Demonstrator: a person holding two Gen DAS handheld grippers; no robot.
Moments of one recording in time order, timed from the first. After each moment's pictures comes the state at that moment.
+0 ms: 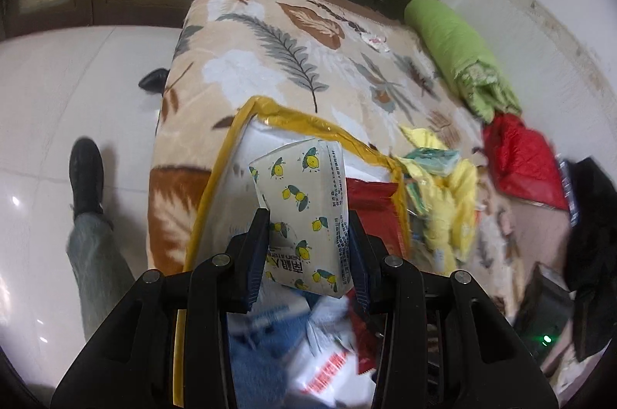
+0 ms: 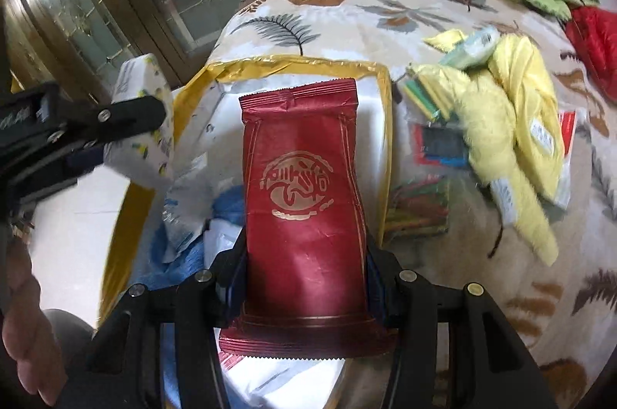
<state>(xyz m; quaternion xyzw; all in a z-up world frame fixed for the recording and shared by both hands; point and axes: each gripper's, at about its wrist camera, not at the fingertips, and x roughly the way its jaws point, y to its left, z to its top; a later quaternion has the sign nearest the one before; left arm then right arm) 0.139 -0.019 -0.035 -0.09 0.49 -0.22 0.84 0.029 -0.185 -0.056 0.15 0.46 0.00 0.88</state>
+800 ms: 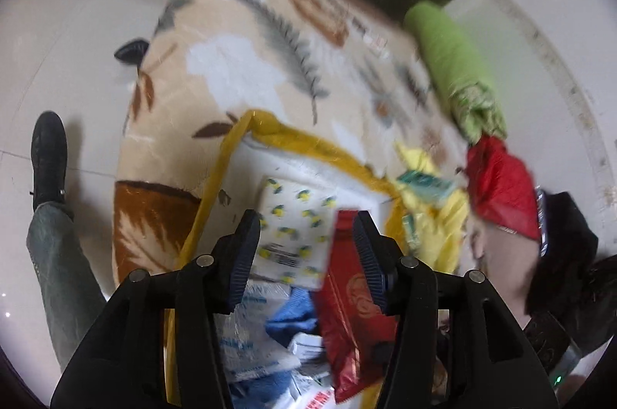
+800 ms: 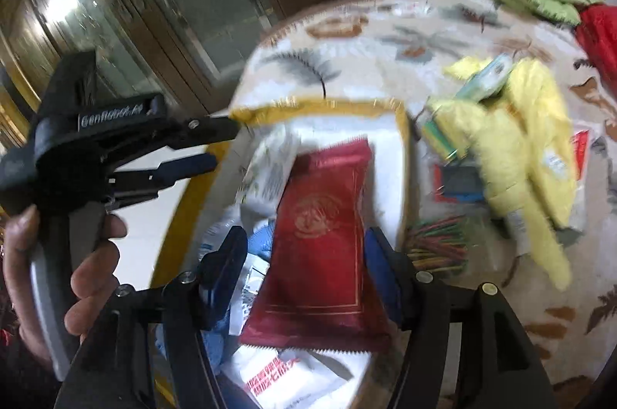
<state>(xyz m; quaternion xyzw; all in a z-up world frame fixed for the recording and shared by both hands) 0.177 -0.002 -0.052 -0.19 0.51 -0.25 0.80 0.025 -0.195 -0.036 0.20 0.39 0.04 0.90</state>
